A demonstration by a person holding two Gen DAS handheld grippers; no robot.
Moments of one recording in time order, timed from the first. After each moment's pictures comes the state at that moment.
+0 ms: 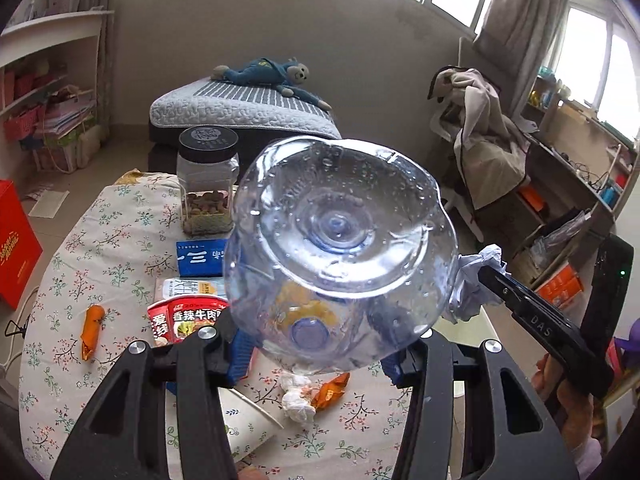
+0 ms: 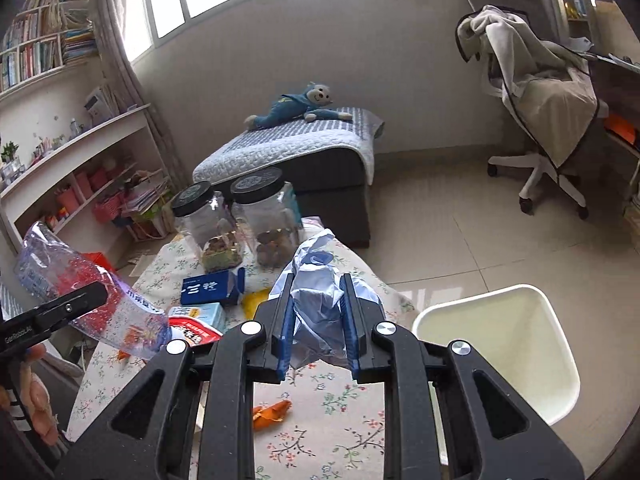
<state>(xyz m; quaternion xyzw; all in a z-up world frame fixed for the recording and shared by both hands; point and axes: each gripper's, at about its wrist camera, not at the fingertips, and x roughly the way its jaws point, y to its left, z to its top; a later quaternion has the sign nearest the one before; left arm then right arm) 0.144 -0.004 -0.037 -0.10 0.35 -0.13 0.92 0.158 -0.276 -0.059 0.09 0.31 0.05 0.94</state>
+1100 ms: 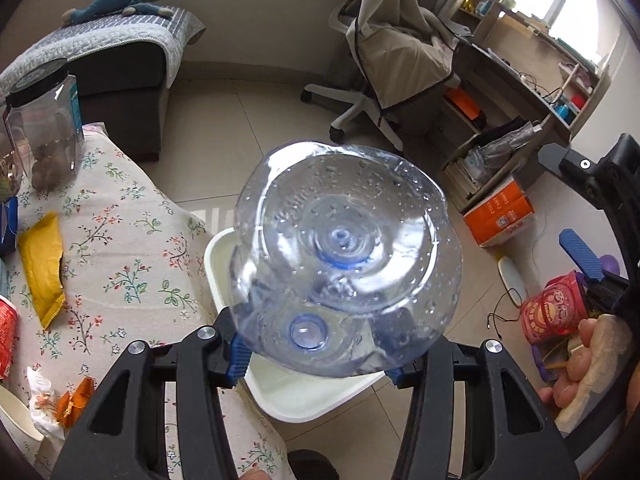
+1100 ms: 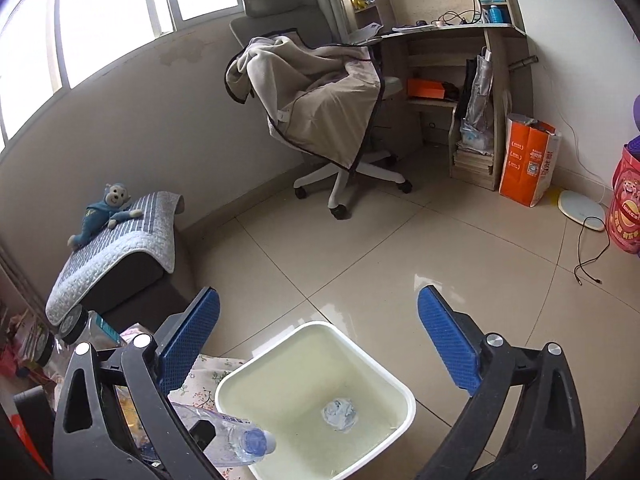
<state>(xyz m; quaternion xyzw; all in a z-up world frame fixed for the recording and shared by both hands) 0.197 -0.270 -0.108 -0.07 0.46 -0.28 0.84 0.122 -0.448 -0.041 0.21 0.23 -0.26 0.91</state>
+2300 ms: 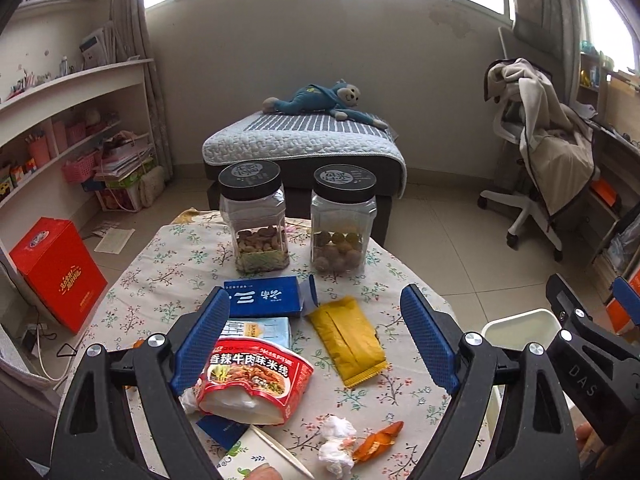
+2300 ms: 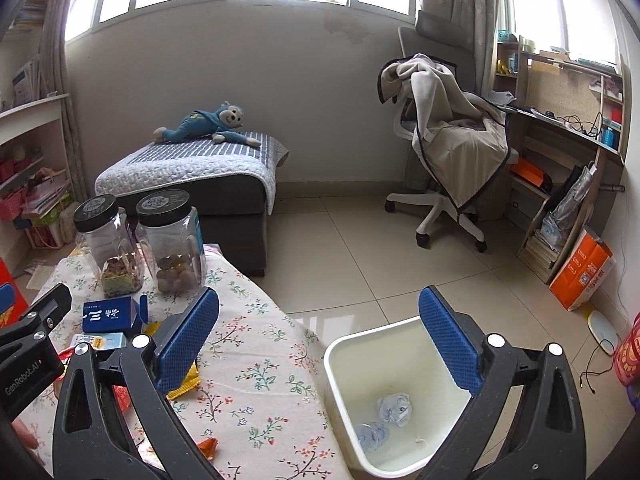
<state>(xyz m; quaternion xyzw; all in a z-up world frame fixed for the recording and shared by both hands) 0.173 -0.037 -0.047 -0.01 0.31 0.03 0.95 0.166 -0.211 -0.045 -0.02 0.26 -0.11 0.96</state>
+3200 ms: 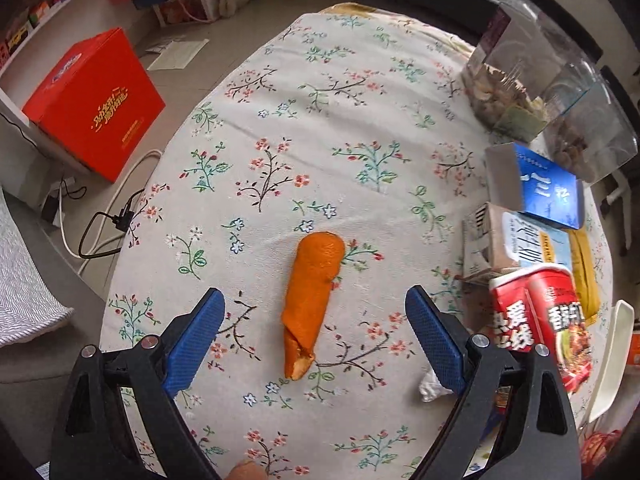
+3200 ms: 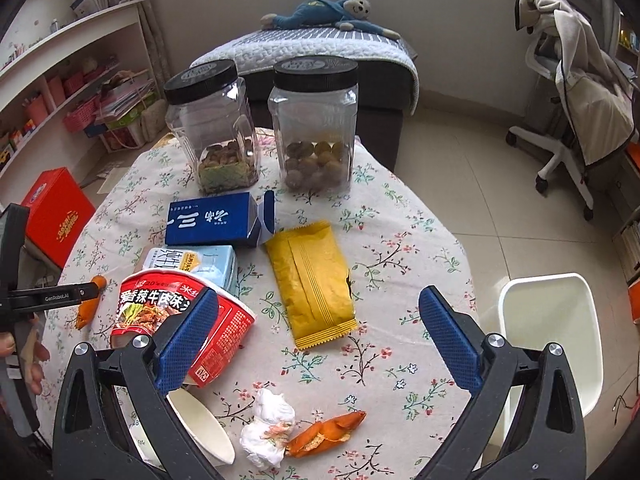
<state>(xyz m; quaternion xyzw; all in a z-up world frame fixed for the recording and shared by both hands) 0.229 0.207 -0.204 -0.11 0.59 0.13 0.79 0.238 -0.115 -0.126 -0.01 0.45 0.06 0.89</state>
